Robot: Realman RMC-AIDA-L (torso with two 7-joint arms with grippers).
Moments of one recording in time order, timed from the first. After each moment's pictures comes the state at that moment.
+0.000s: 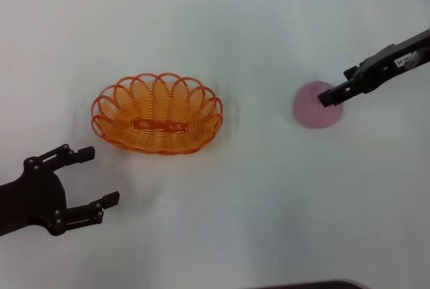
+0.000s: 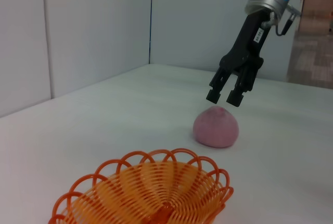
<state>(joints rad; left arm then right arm) -0.20 -2.17 0.59 0.77 2.10 1.70 -0.95 0.63 2.09 -0.82 -1.08 -2.62 -1.61 2.18</state>
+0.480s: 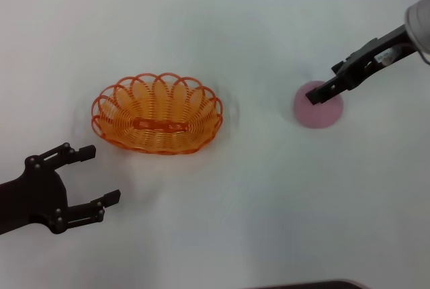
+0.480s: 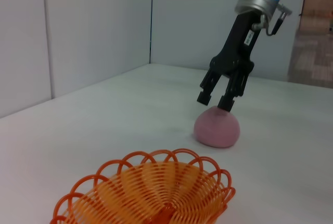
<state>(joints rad) -0.20 -2.17 0.59 0.77 2.10 1.69 -0.95 0.68 2.09 -0.90 -1.03 -2.65 -1.54 2.20</state>
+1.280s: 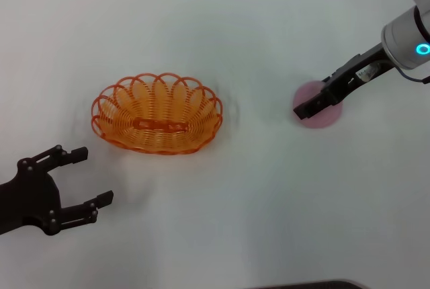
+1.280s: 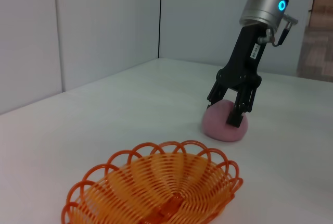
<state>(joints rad) -0.19 -2.17 0.58 0.77 2.10 1.68 -0.95 0.69 2.10 -1.00 -0.93 -2.64 -1.45 2.23</state>
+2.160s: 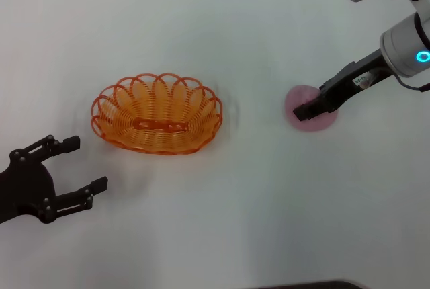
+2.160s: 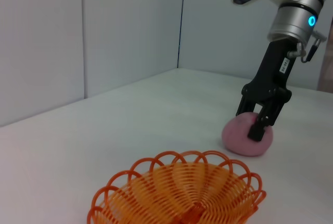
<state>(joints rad) -0.21 -2.16 0.53 0.75 2.09 1.67 -0.97 0.66 2.09 -1.02 -0.93 -2.56 -1.47 2.21</state>
